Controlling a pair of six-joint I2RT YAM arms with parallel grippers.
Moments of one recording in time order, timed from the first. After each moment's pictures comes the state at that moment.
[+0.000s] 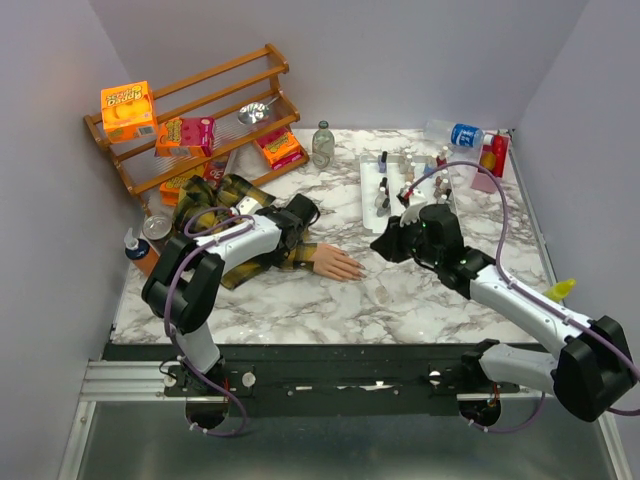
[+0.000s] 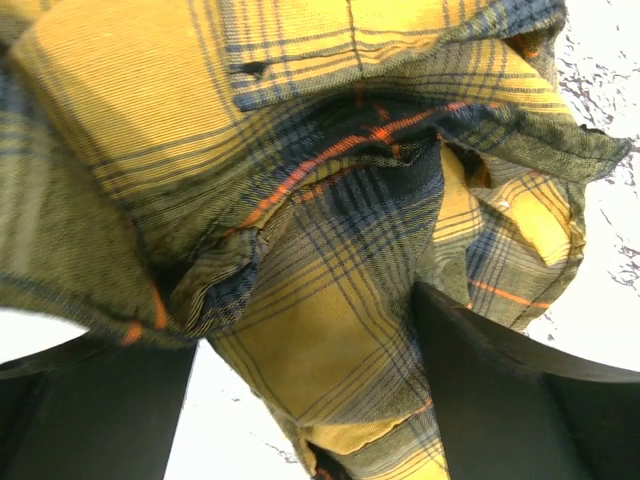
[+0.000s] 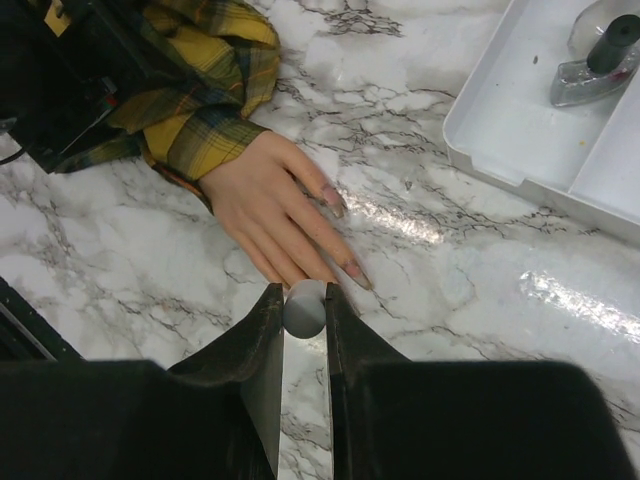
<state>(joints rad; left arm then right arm) -0.60 1.72 1.12 -0.73 -0.64 -1.47 0.55 1.15 0.73 -0.08 -0.16 0.30</state>
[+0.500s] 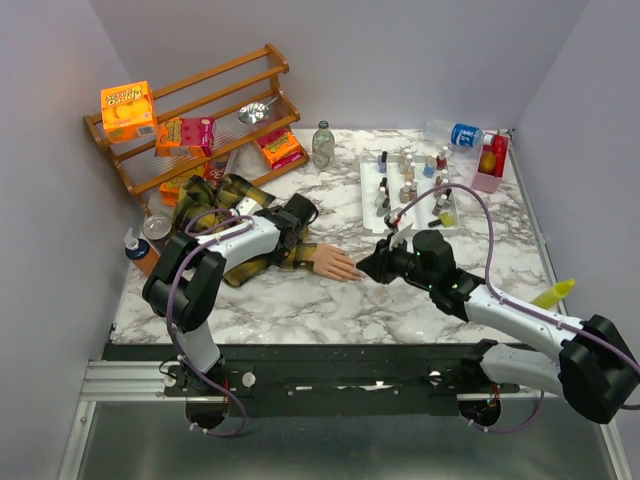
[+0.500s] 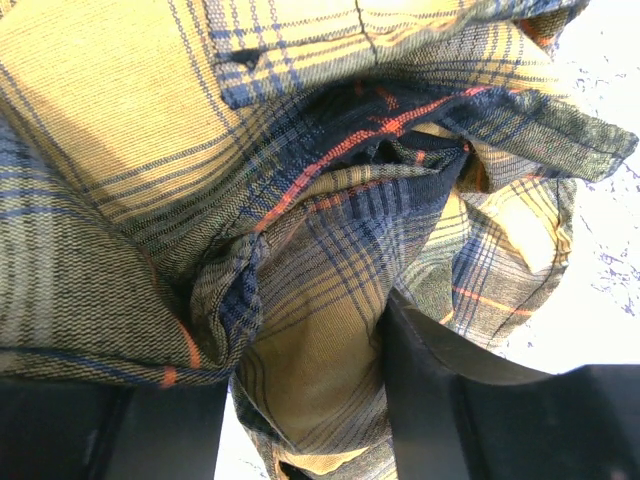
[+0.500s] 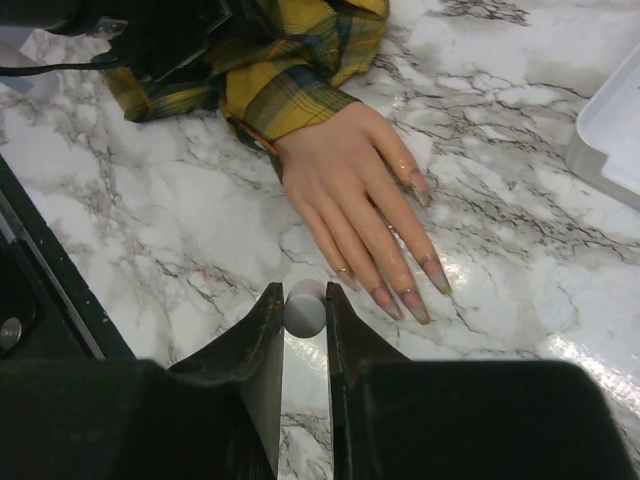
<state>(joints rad) -0.58 1.74 1.10 -0.64 -0.61 -1.46 0.66 1.11 0.50 0.23 -0.22 0.29</state>
